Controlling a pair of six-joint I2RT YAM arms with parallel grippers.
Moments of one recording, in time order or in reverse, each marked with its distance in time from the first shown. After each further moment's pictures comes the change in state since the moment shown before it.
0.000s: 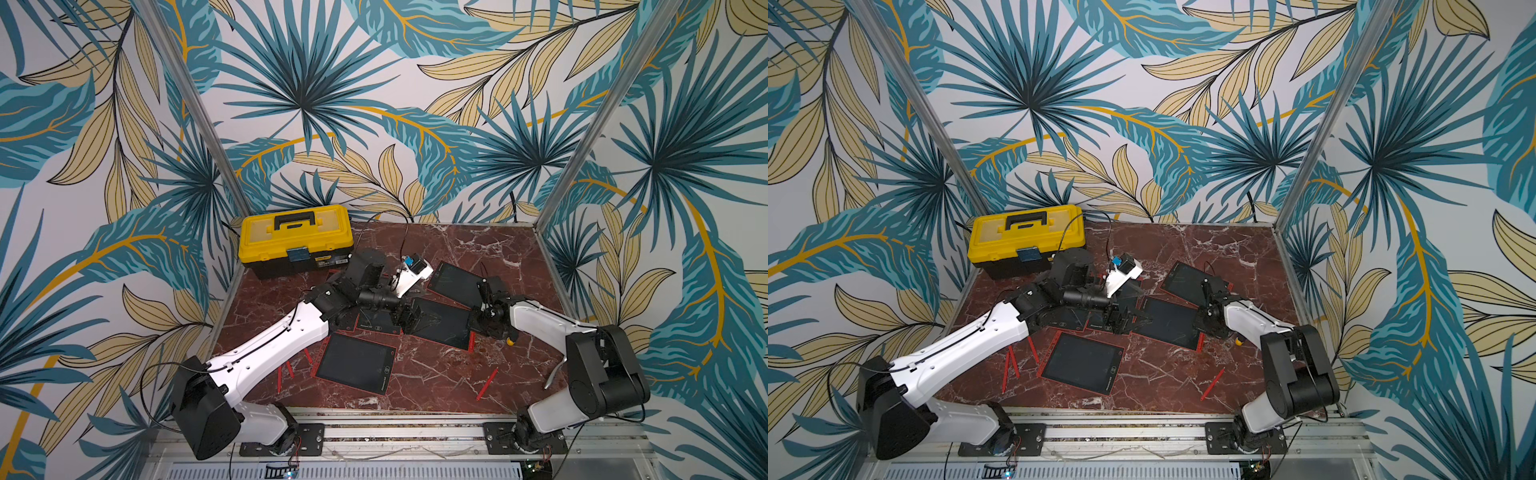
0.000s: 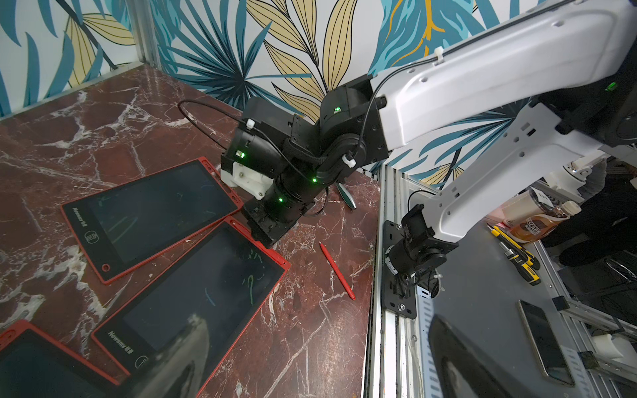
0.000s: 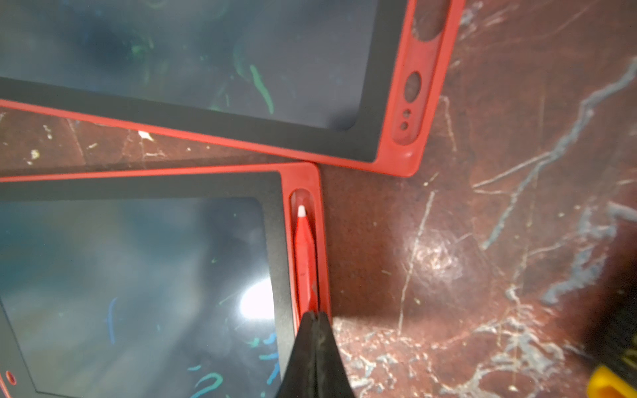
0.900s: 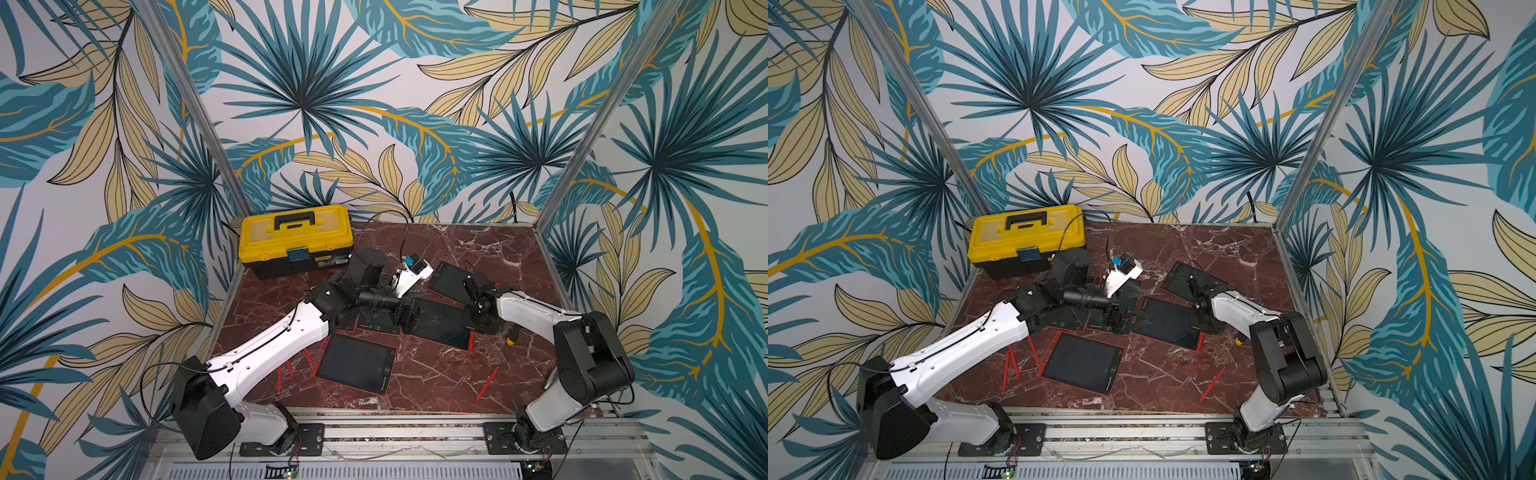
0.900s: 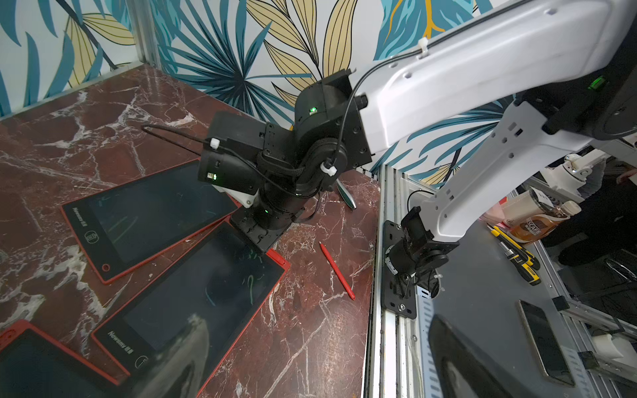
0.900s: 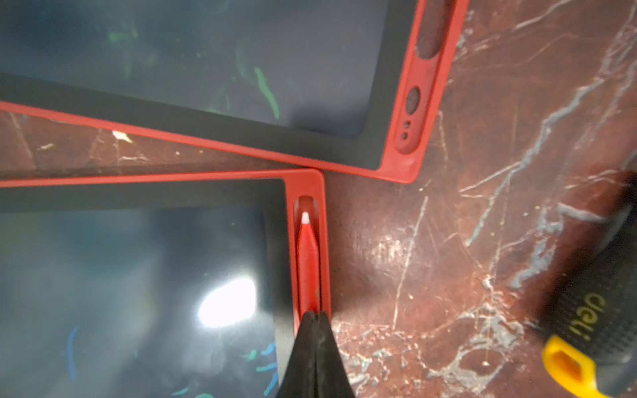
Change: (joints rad) left arm 0.000 0.000 0.000 0.000 0.000 0.000; right arm 0.092 0.094 0.116 -0.130 0.151 0.036
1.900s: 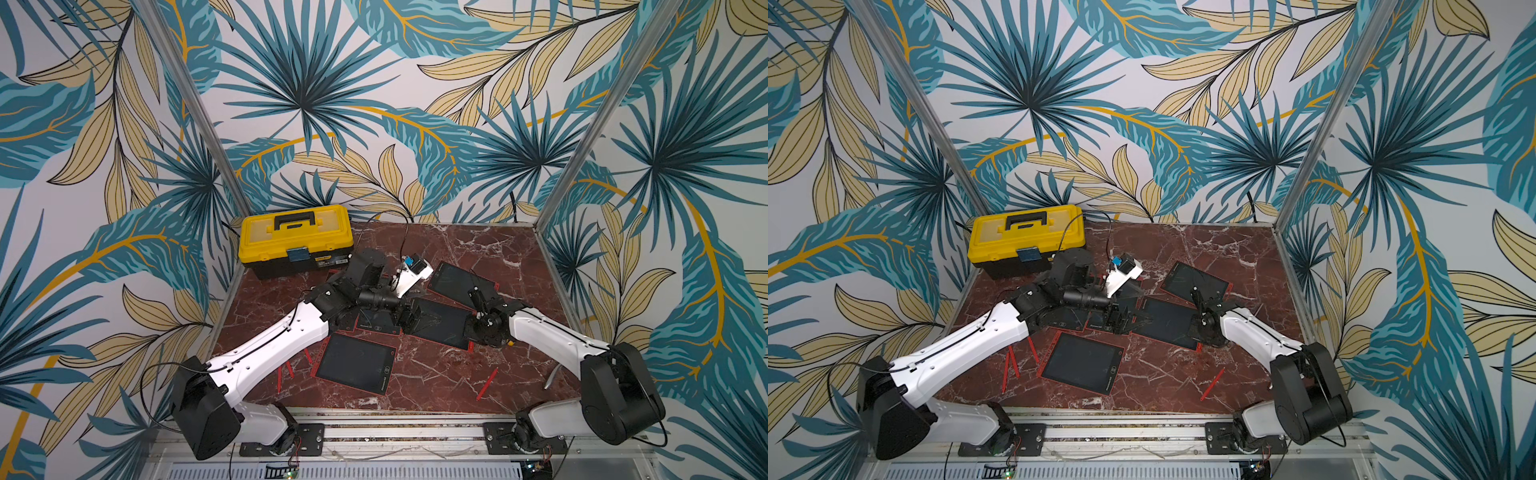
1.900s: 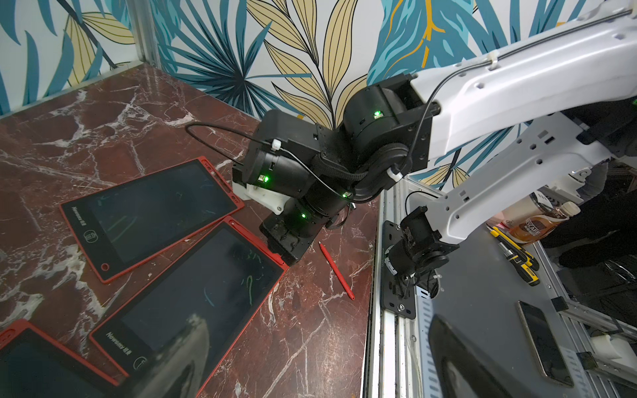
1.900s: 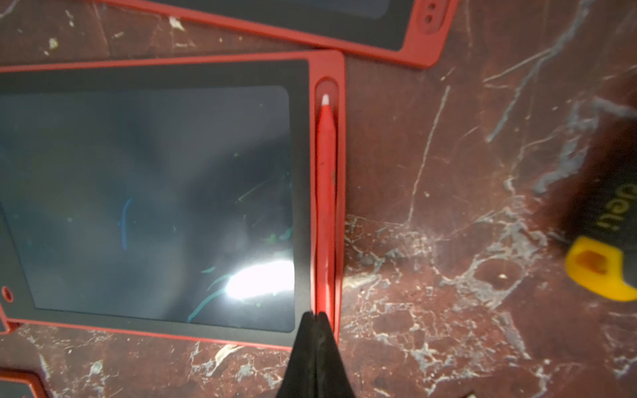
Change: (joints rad) left arm -0.001 0.000 0.000 0.000 -0.001 -0.004; right arm 0.043 -0.223 -0.141 -0.011 -0.109 0.031
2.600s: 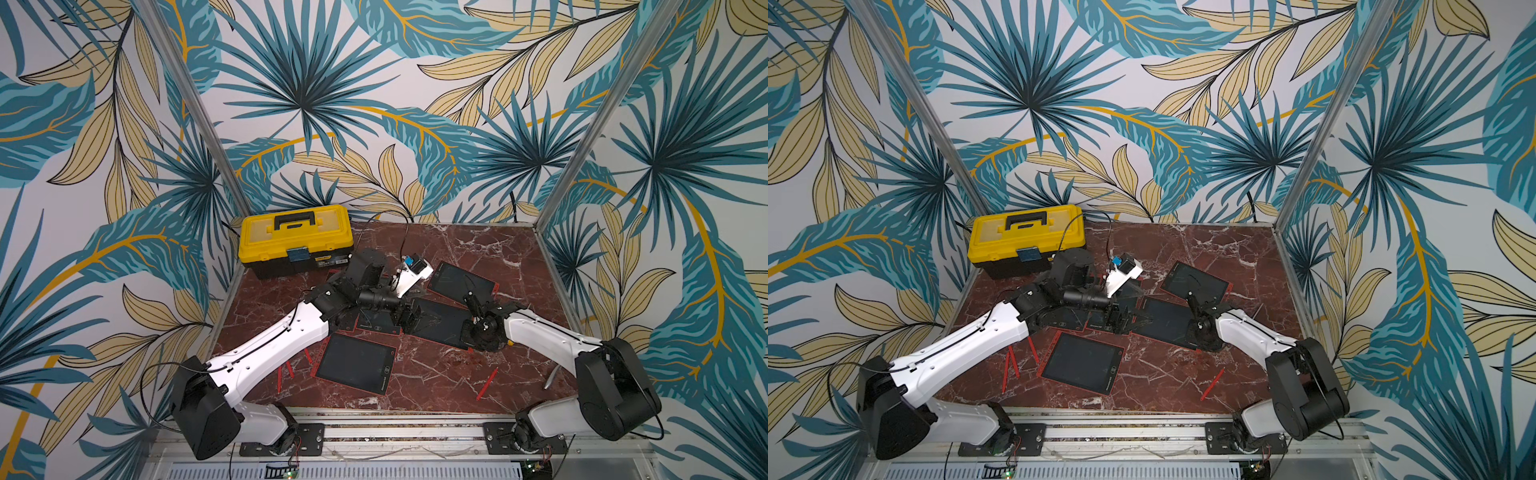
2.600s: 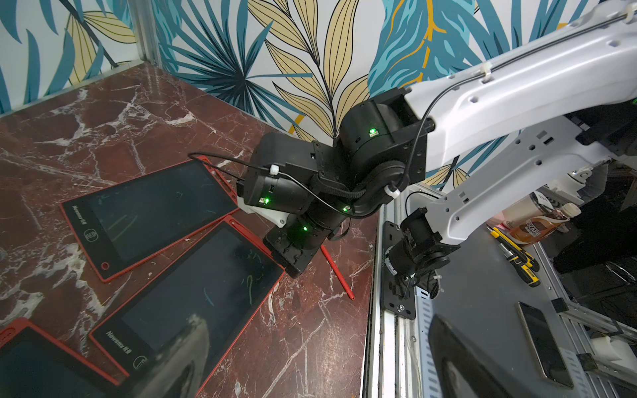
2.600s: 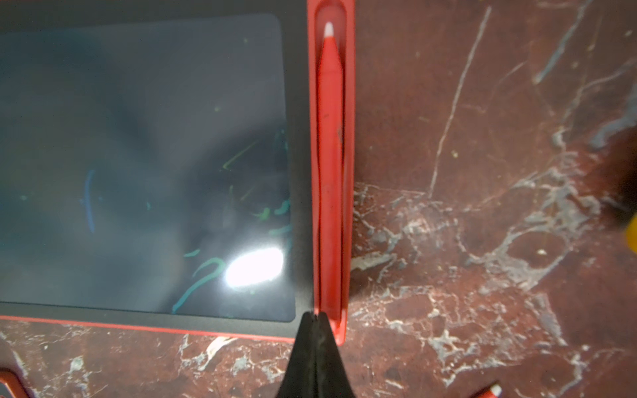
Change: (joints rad) left arm 0.000 0.000 0.000 0.000 -0.003 -0.004; right arm 0.038 0.024 -0.027 -0.006 -0.009 0.050
